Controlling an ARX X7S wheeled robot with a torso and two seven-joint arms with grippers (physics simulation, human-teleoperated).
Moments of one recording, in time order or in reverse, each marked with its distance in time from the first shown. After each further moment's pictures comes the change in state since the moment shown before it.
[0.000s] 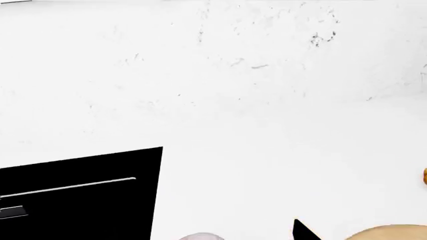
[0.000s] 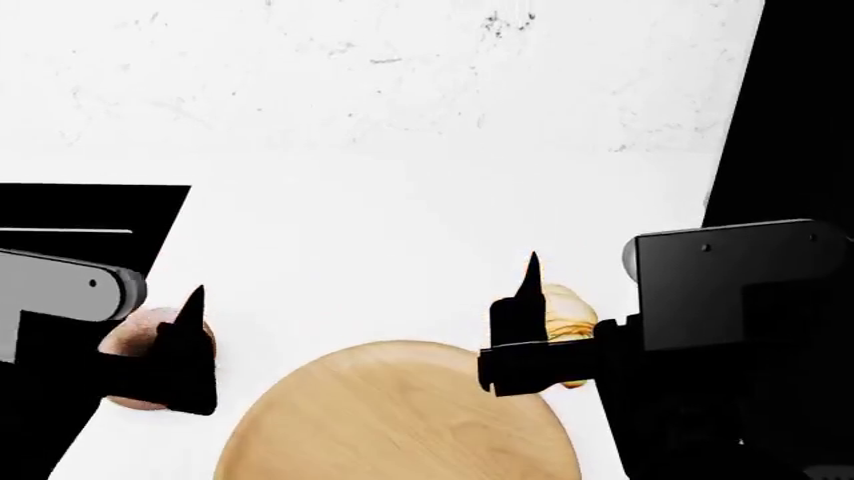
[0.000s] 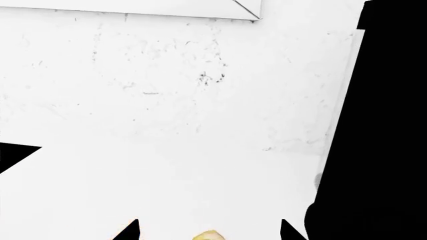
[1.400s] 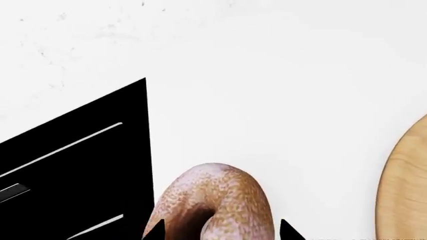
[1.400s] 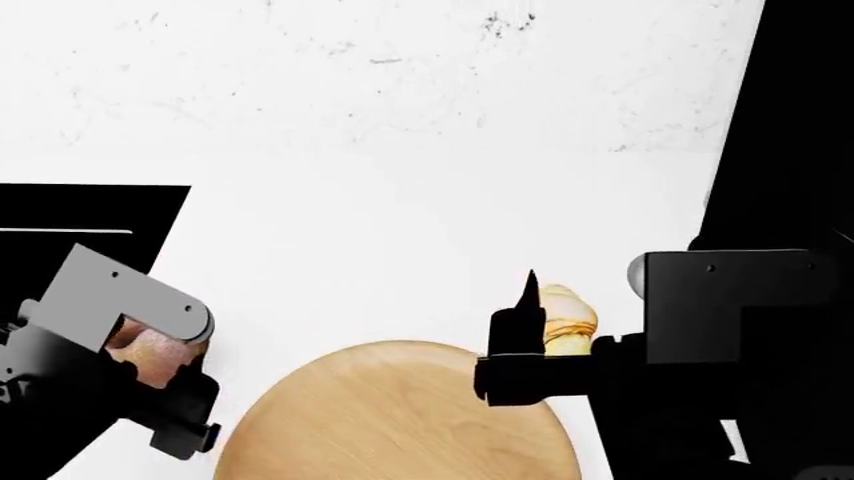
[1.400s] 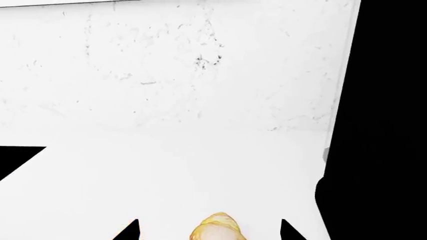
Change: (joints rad) left arm -0.206 -0.136 0.300 -0.315 0.009 -0.111 0.098; right arm -0.040 -0.041 0.042 0.032 0.054 -0.015 0.042
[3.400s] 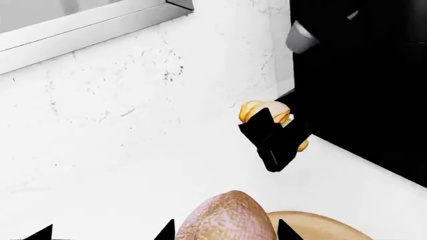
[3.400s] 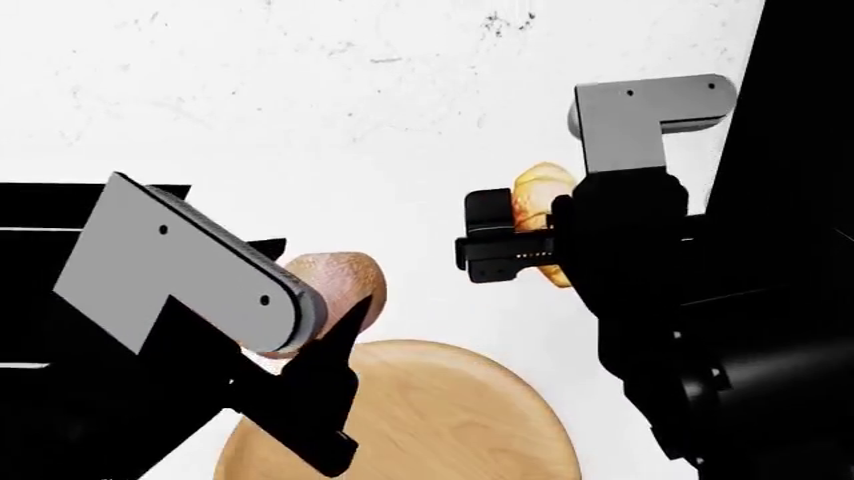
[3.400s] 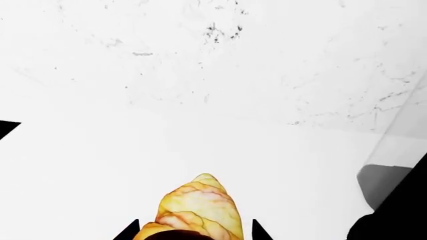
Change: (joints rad) left arm -0.229 0.195 -0.118 0.263 -0.857 -0.159 -0.626; right arm 0.514 -0.025 -0.259 0.658 -0.055 0.042 -0.105
